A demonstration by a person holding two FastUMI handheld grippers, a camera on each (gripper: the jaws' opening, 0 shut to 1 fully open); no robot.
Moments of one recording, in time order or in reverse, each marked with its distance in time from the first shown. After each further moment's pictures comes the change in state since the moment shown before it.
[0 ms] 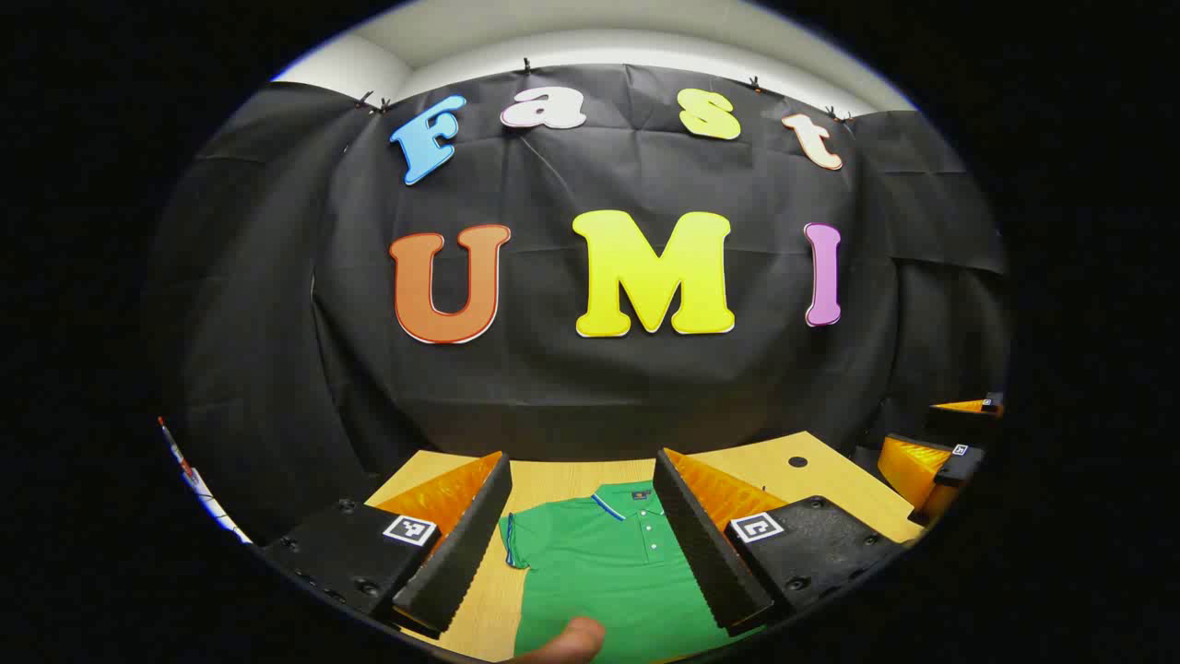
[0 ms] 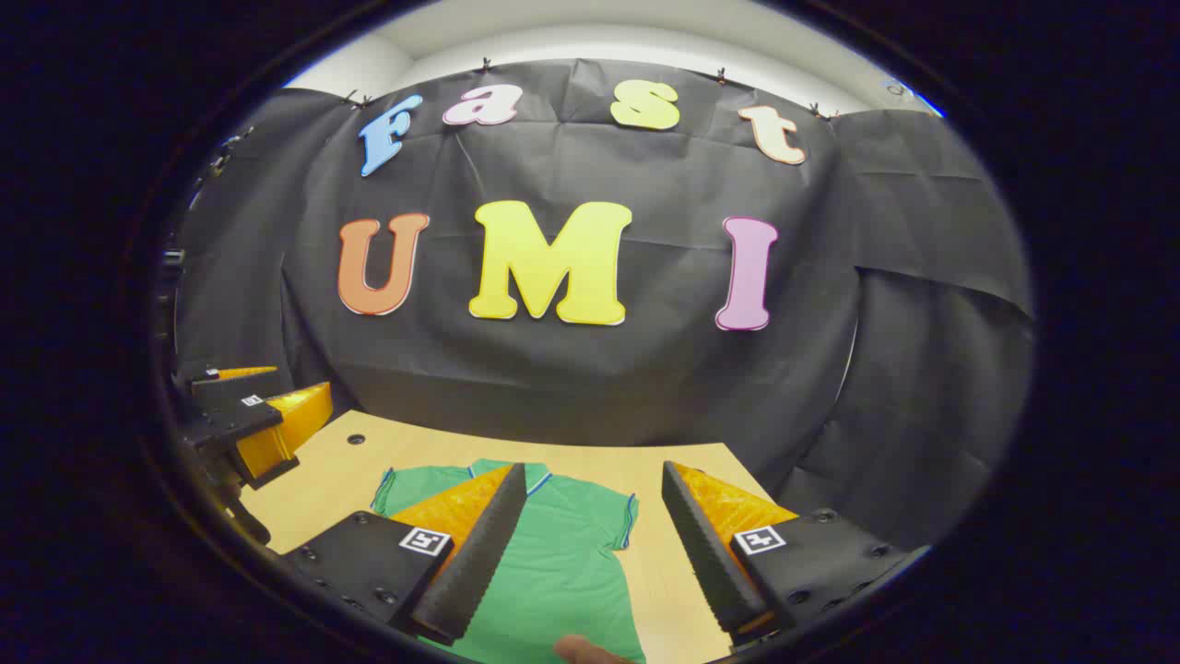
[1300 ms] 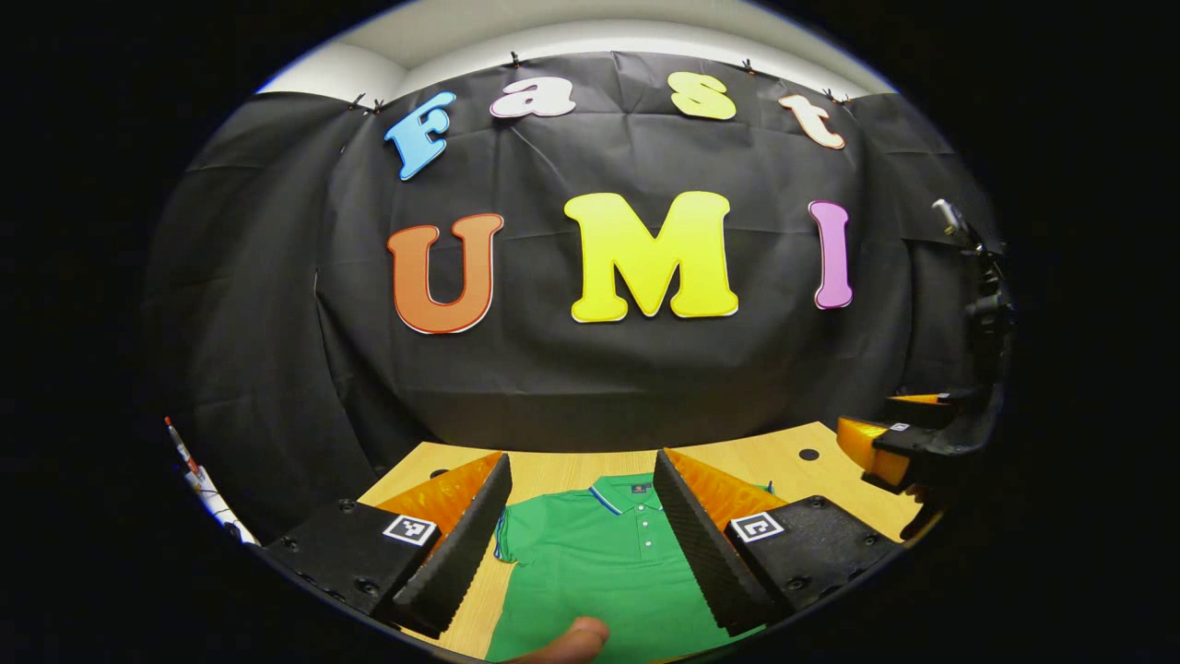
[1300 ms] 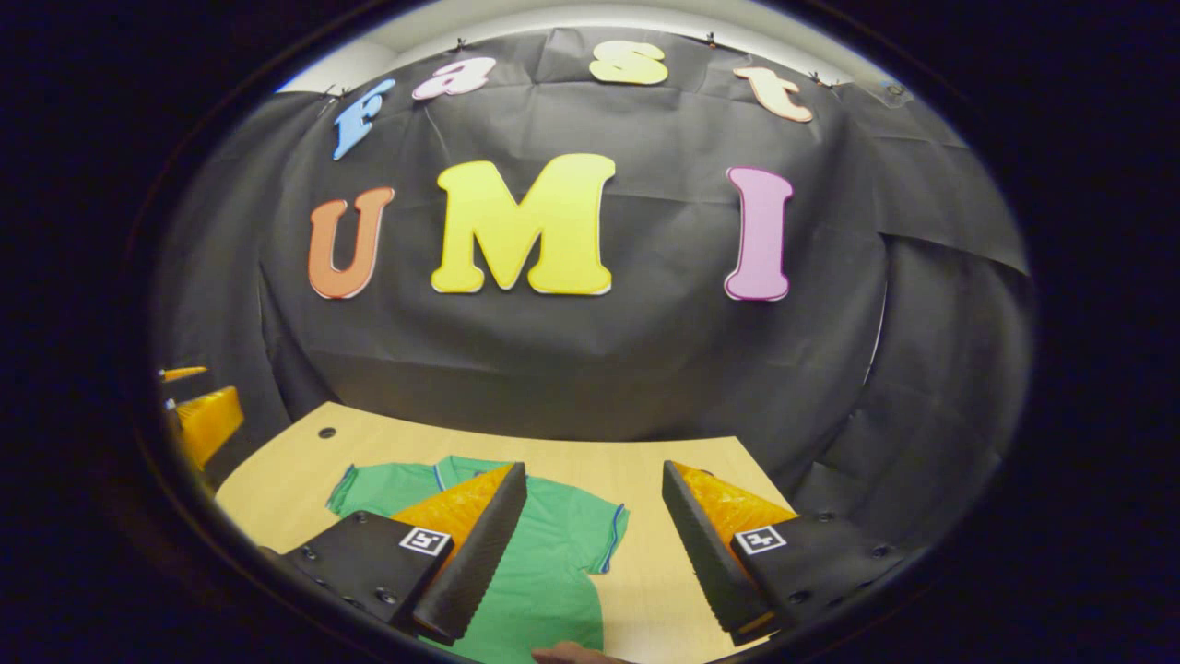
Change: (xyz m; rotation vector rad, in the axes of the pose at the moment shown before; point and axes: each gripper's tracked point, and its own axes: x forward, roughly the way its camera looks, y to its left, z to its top) left arm 0.012 -0.027 -0.018 0.030 0.020 0.057; right arm 0.134 -0.052 -0.031 0.021 0.079 0.017
